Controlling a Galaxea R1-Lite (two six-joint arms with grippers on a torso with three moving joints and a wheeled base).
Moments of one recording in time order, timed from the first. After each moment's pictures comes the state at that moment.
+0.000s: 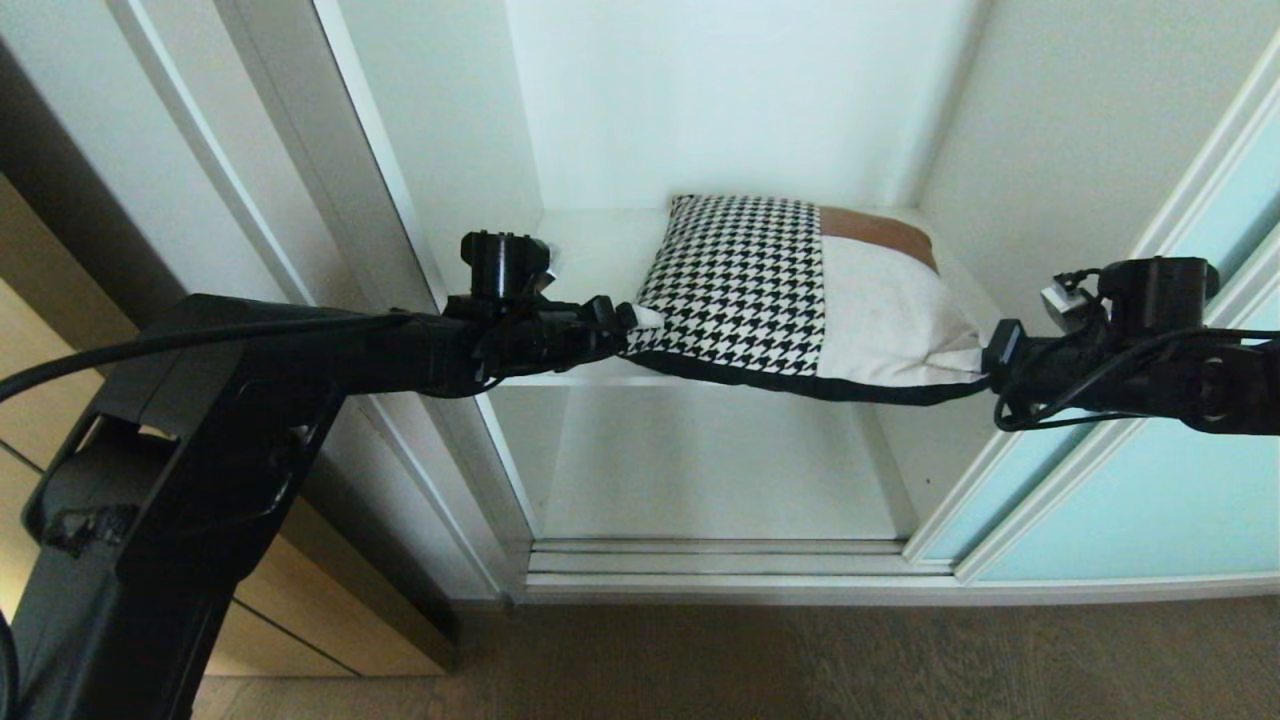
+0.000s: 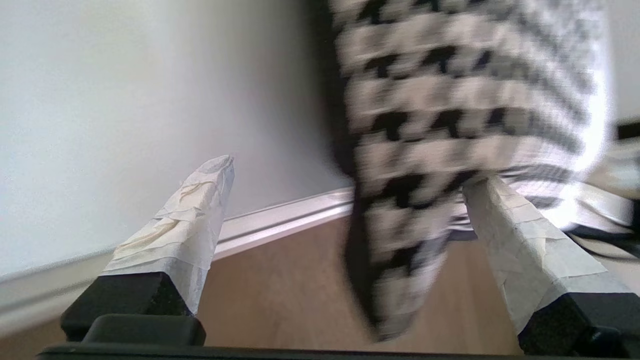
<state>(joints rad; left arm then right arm) -0.31 2.38 -1.93 -0.21 -0.43 -0.55 -0.10 2.01 -1.30 -0.33 0.66 0.67</state>
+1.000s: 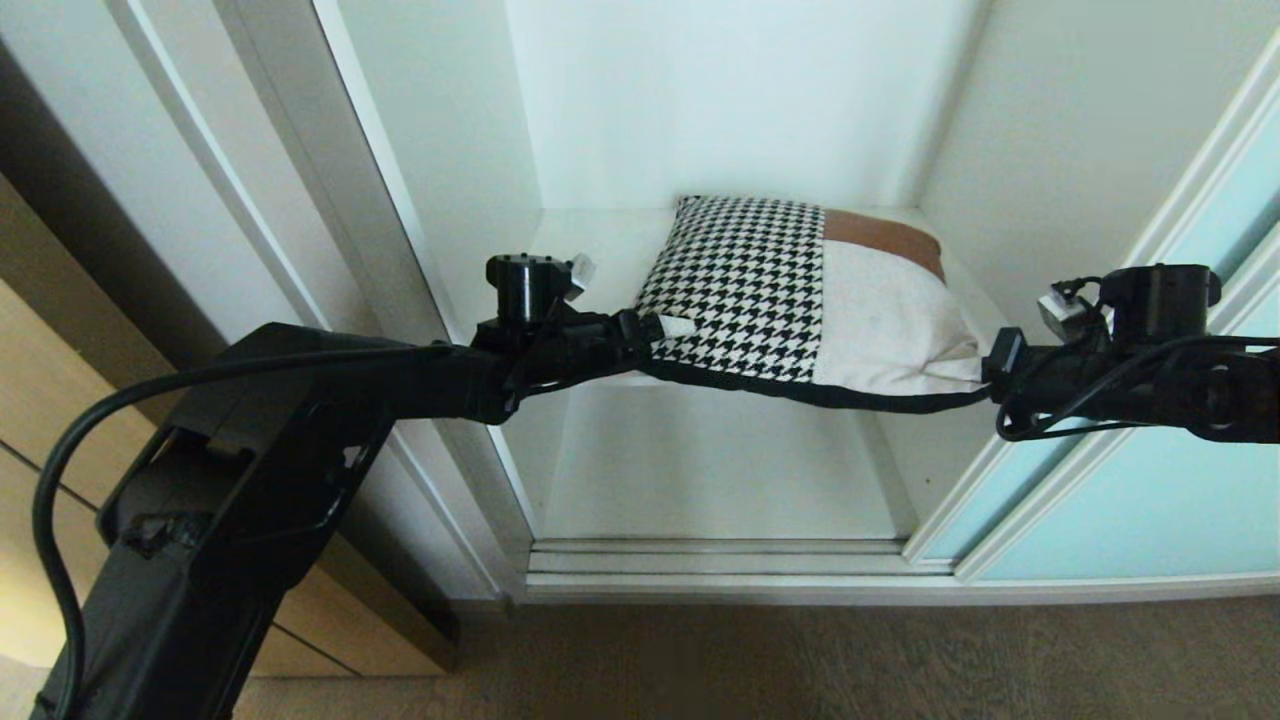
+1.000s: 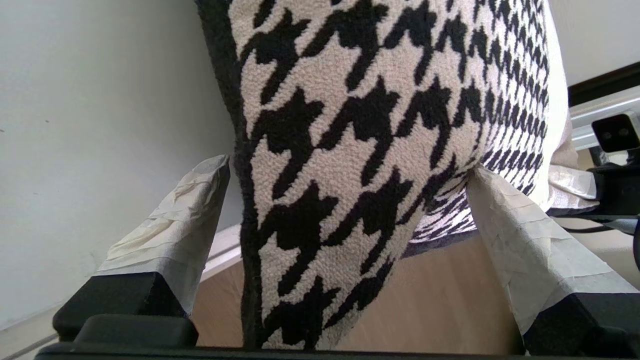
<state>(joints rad) -0.35 2.46 -1.93 -0.40 -0.54 -0.55 -0.09 1.99 -1.26 -0.33 0.70 0.67</state>
